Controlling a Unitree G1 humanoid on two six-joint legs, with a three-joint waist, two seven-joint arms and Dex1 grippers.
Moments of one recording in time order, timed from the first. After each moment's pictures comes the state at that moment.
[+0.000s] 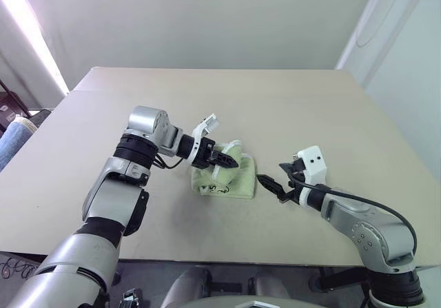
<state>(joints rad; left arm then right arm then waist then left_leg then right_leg) -1.06 0.30 -0.19 0.65 -0.49 1.50 -1.05 -0.07 -0.44 -0.06 -0.50 0.53 0.94 0.34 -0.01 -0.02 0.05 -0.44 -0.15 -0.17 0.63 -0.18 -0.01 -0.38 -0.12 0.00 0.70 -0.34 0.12</state>
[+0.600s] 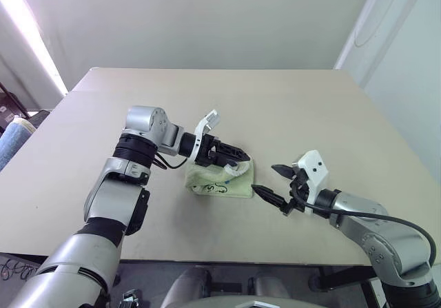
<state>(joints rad) -1.06 0.31 -0.13 0.65 -0.58 1.52 -1.04 0.00 -0.55 -0.02 -0.60 0.53 0.82 0.52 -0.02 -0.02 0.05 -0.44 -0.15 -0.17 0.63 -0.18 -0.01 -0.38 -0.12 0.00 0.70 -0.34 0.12</state>
